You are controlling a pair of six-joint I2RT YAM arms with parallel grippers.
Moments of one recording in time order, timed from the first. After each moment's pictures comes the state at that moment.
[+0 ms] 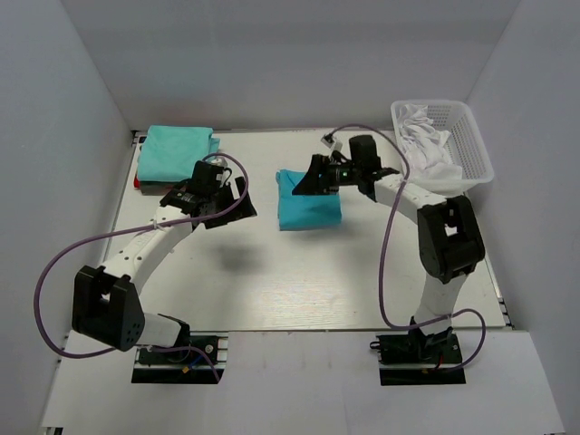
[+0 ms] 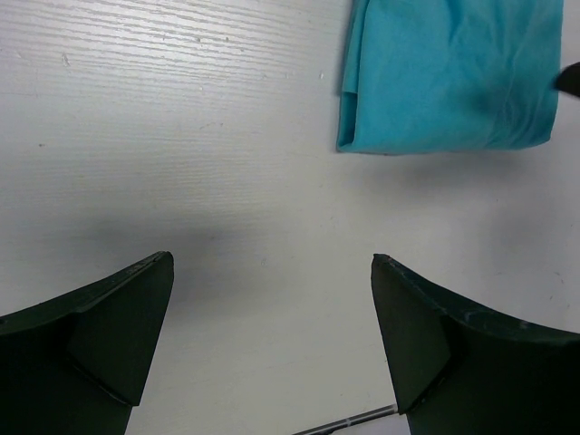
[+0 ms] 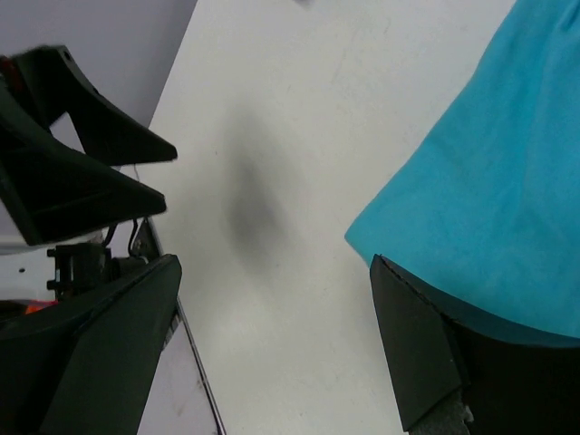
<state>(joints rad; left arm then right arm) -0.36 1.37 1.07 -0.58 0.06 -0.56 0.39 1.84 1.32 -0.03 -0.84 0.44</state>
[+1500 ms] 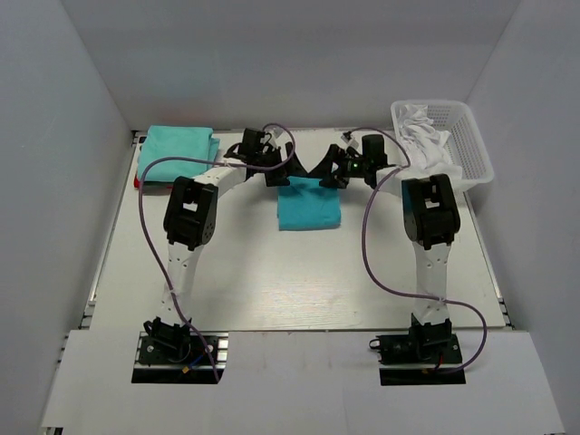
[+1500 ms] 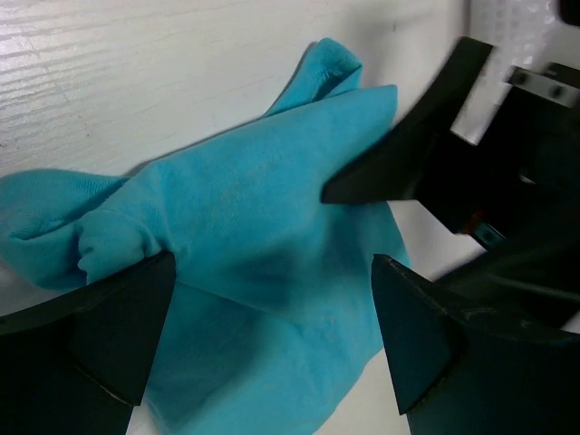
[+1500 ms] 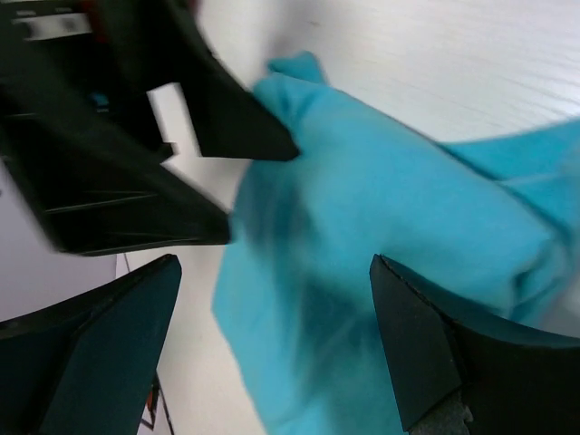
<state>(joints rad) -0.35 2.37 1.85 -0.19 0.59 -0.57 0.24 2.24 1.52 0.15 -0.88 0.60</state>
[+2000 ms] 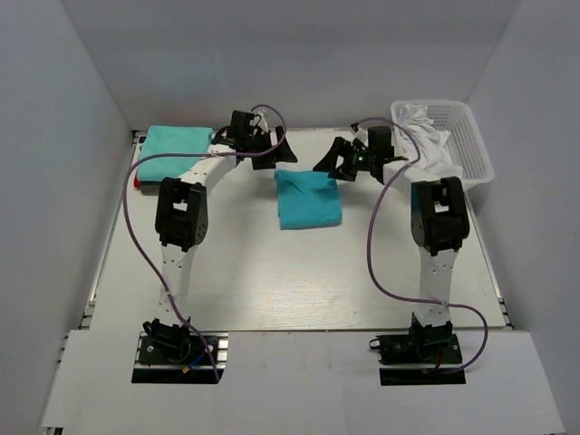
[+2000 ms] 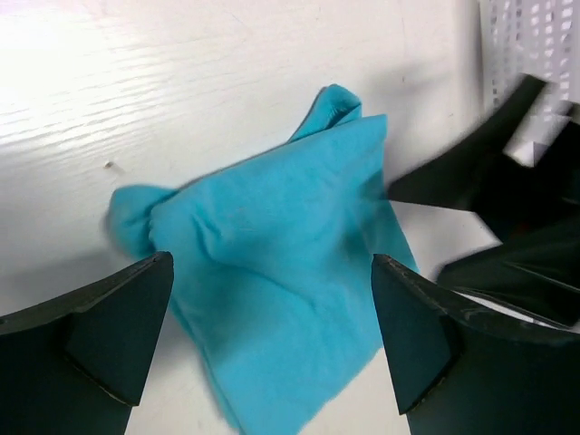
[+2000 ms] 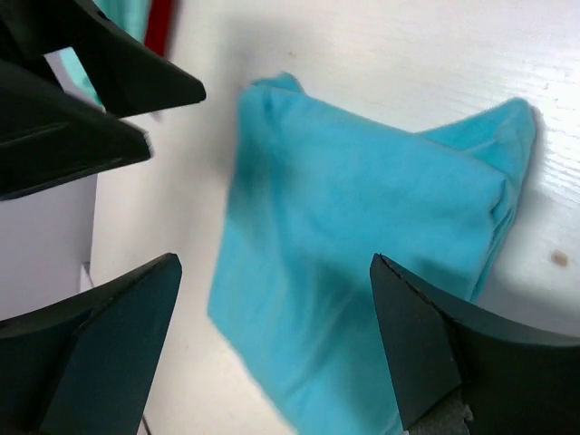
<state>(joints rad) -0.32 2.35 1.98 -0.33 0.53 -0.46 0.22 2.22 1.56 0.04 -0.78 0.54</state>
